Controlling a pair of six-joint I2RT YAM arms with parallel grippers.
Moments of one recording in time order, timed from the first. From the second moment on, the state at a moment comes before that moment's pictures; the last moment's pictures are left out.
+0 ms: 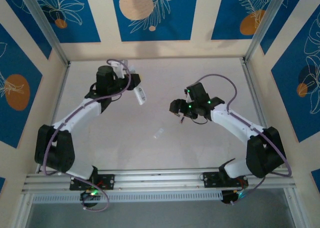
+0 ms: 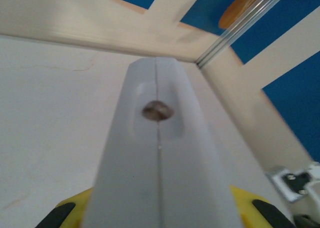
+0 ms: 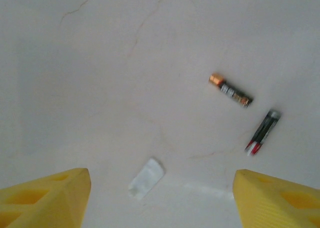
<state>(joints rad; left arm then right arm) -0.33 1.46 1.06 0.10 0.48 -0.55 0.49 1.42 0.99 -0.53 -0.22 0.62</state>
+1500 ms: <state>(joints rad) -0.43 1.84 1.11 -0.10 0.28 -0.19 0.48 1.50 1.10 -0.74 -0.08 0.37</state>
